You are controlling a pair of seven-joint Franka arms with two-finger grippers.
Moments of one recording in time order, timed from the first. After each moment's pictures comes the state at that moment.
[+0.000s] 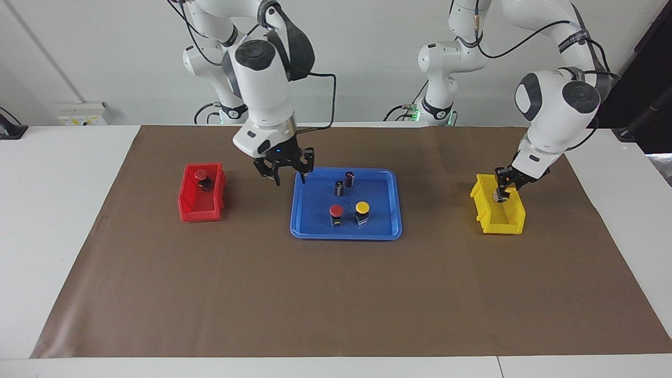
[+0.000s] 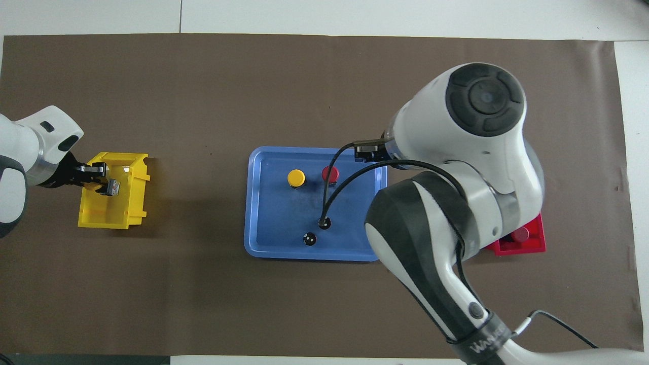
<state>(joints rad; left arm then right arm) 0.00 -0.01 -0.02 -2.10 0.08 2.01 -0.02 0.49 0.25 0.01 -1.60 0.05 1.94 0.46</state>
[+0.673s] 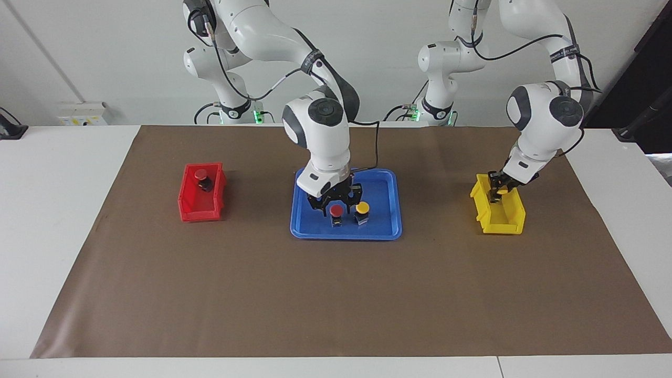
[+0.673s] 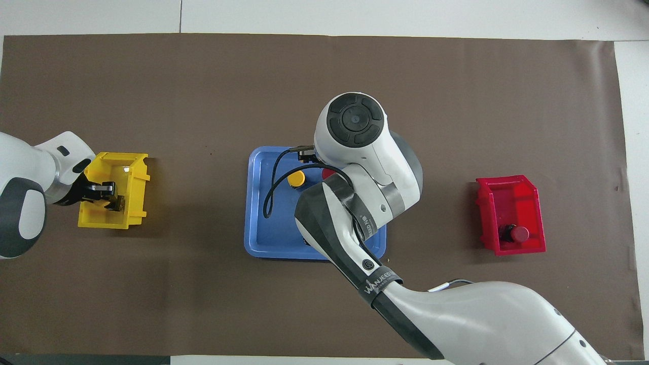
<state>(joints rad) 0.00 -0.02 0.00 -2.22 0.08 2.13 0.01 0.56 0.45 0.01 -1.57 0.02 2.11 0.50</state>
